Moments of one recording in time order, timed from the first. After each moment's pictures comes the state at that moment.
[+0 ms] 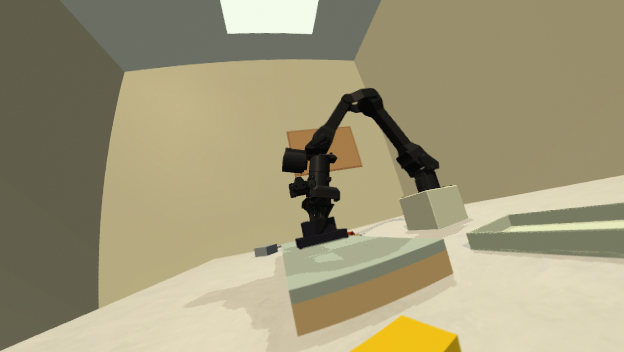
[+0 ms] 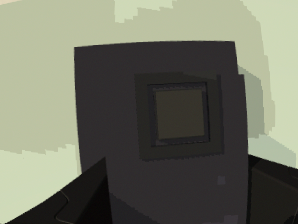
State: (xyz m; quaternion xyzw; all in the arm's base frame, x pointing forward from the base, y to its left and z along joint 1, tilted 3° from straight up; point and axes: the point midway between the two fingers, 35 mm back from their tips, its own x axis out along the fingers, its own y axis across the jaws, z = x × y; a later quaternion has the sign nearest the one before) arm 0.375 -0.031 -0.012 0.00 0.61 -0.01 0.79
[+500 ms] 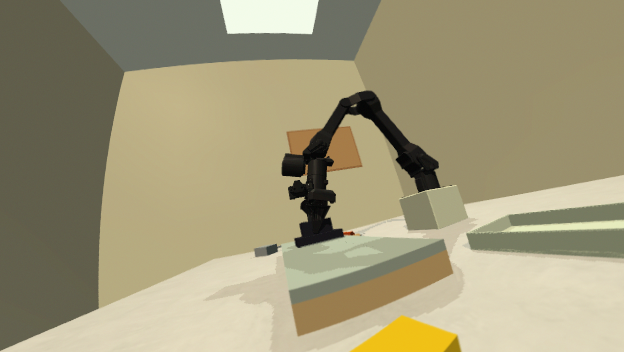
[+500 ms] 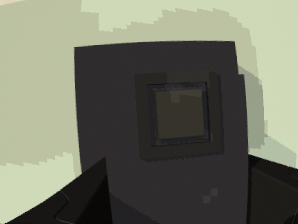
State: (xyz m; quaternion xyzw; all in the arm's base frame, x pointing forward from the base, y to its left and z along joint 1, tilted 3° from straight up) arm 0.374 -0.061 -0.011 0.00 0.61 -0.01 0.79
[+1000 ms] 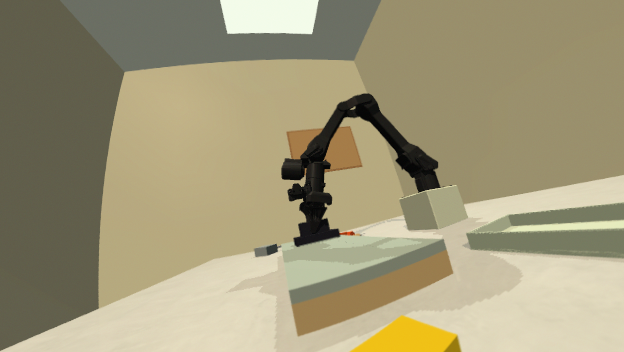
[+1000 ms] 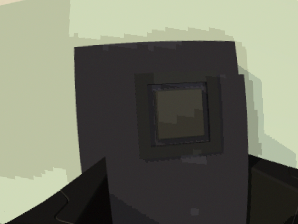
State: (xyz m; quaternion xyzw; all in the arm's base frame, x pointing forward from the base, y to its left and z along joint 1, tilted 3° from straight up) arm 0.373 -0.092 -0.010 0.00 0.61 -0.01 0.79
